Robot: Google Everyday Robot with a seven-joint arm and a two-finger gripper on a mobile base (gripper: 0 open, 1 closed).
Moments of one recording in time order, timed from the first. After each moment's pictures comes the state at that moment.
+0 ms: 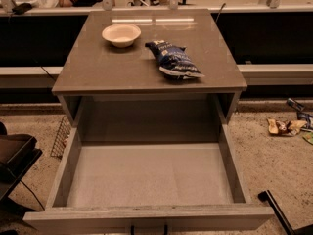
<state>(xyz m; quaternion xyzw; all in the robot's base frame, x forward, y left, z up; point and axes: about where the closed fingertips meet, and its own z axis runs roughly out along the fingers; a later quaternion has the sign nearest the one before) 0.204 -0.284 0.736 -0.60 0.78 0.05 0.17</state>
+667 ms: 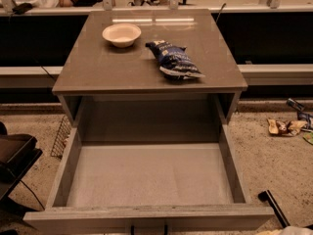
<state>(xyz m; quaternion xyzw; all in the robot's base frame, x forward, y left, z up) 0.230 -0.218 0.667 -0.59 0.77 0.13 0.23</state>
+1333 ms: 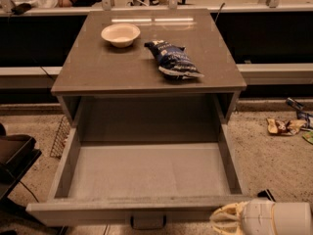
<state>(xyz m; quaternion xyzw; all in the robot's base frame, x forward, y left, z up) 0.299 -0.161 0.645 -0.60 0.70 0.19 0.33</state>
